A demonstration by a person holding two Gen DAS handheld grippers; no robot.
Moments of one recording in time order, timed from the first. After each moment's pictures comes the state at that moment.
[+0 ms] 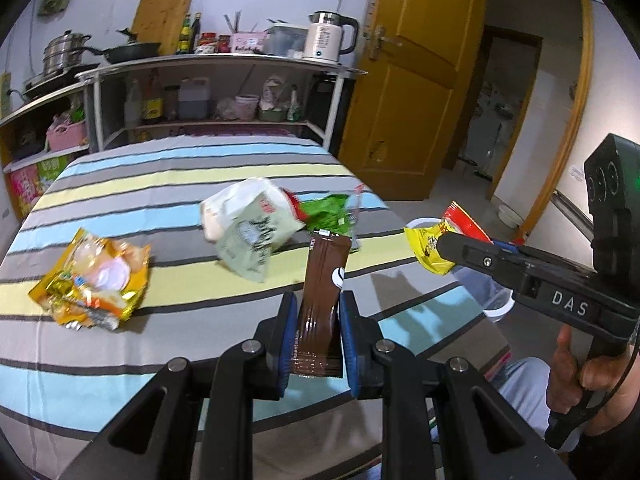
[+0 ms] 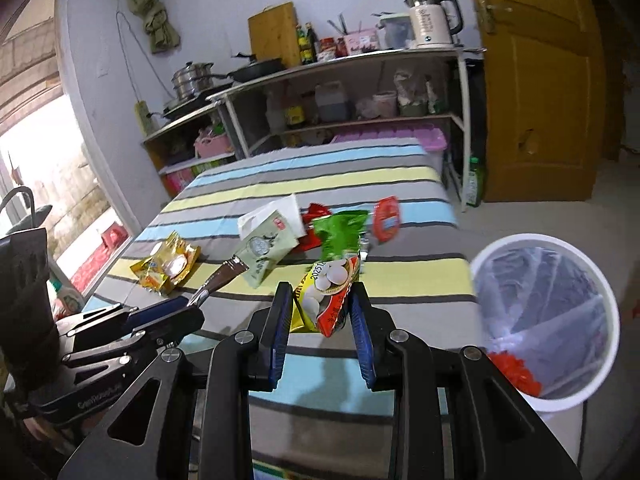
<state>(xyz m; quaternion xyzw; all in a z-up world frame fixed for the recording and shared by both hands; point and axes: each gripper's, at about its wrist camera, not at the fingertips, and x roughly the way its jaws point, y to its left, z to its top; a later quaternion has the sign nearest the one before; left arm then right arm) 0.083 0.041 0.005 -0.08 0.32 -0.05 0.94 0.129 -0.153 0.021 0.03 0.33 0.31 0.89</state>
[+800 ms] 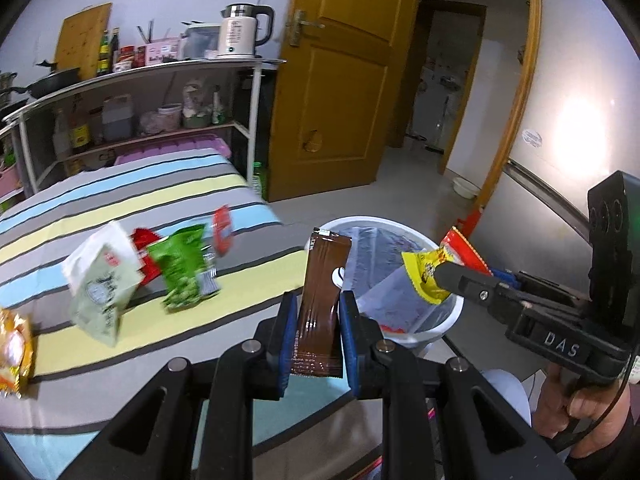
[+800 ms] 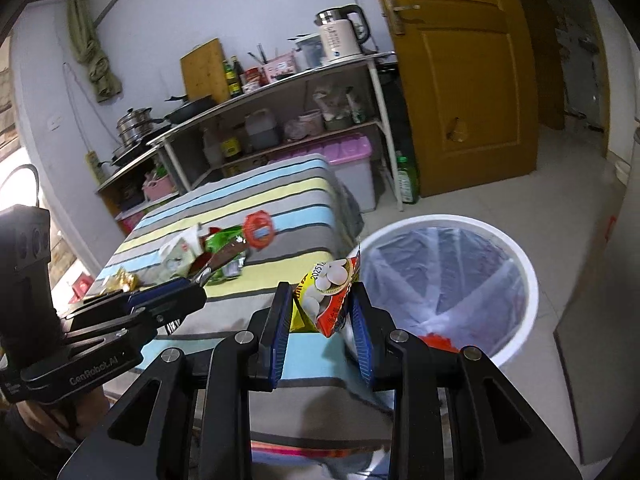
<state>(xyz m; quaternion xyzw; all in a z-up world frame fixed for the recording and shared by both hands) 0.143 -0.066 0.017 -0.03 0.33 -0.15 0.93 0.138 -0.274 0.007 0.09 0.32 0.22 0.92</state>
